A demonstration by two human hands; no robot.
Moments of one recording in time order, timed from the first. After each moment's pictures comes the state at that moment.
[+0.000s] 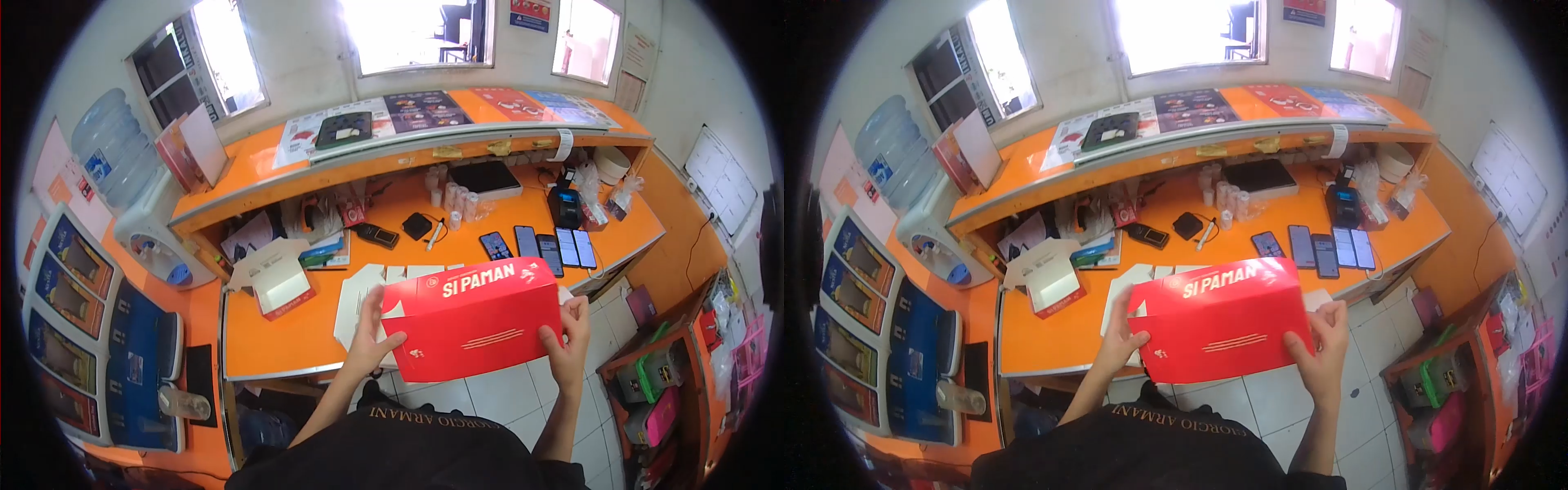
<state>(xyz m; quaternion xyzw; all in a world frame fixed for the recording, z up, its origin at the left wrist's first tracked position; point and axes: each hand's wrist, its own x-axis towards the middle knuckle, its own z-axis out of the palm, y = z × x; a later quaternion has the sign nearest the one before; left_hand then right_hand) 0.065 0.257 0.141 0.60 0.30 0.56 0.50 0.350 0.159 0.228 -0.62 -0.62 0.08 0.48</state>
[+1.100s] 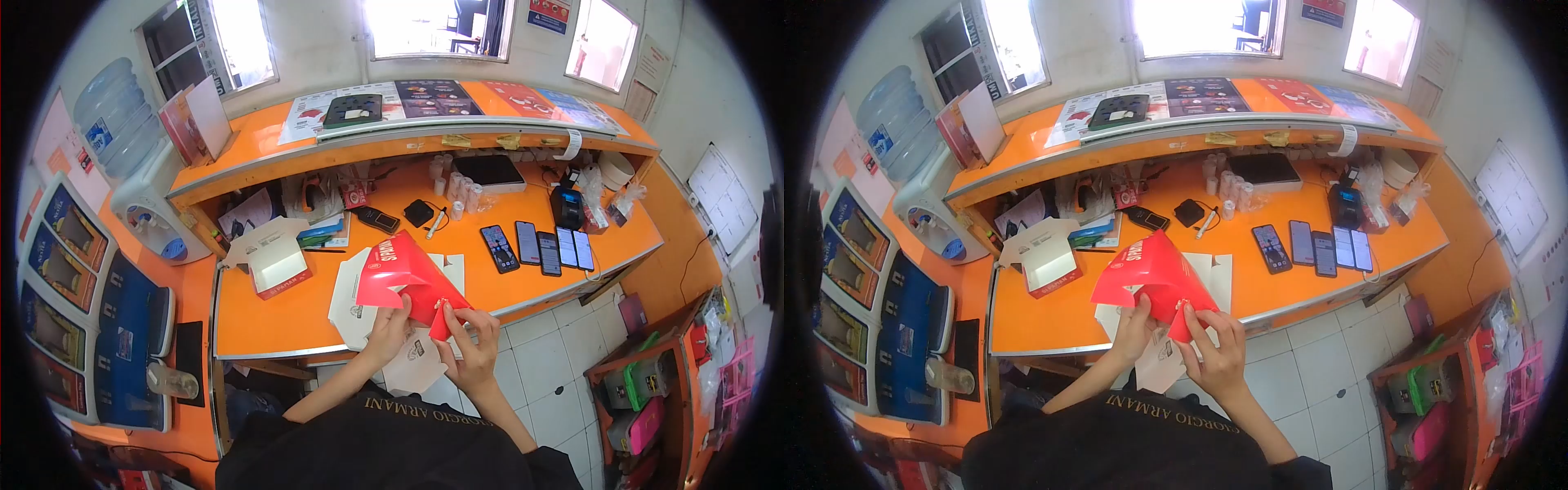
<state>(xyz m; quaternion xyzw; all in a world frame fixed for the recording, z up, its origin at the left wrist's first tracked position) 0.094 0.246 0.157 0.45 0.24 0.53 0.68 0.237 0.185 0.182 -0.49 -0.72 -0.10 0.47</state>
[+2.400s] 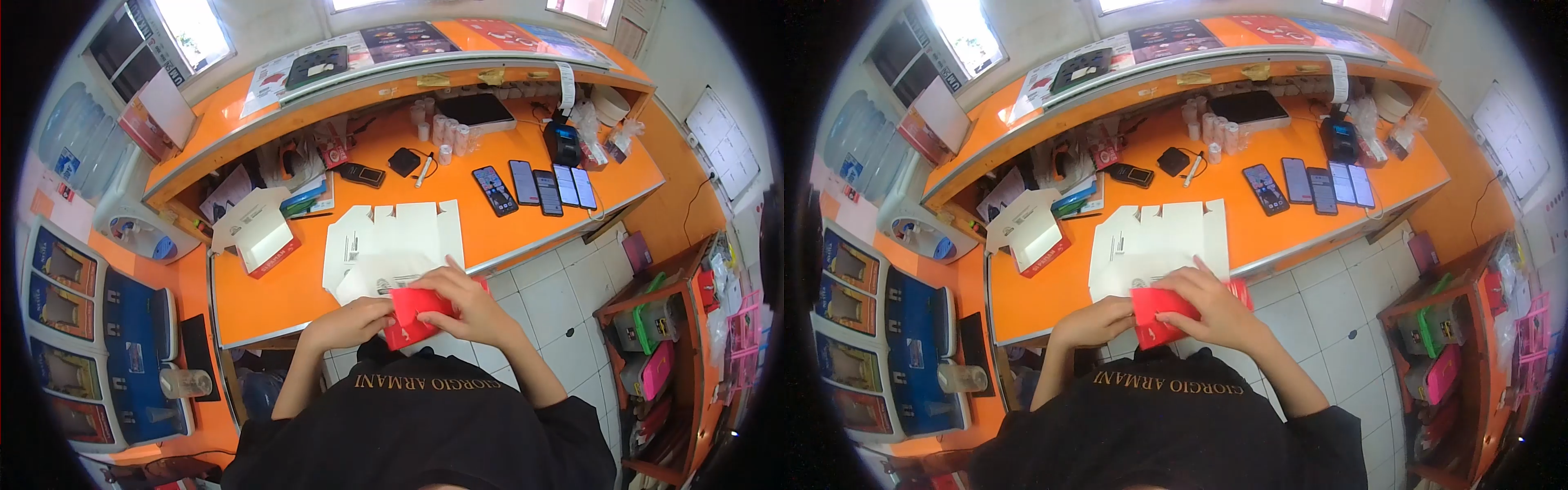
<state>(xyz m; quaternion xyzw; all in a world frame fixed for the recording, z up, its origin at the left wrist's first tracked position) 0.028 0.256 0.167 0.86 0.24 0.05 0.45 0.259 0.203 0.190 -0.42 -0.81 0.20 0.37</state>
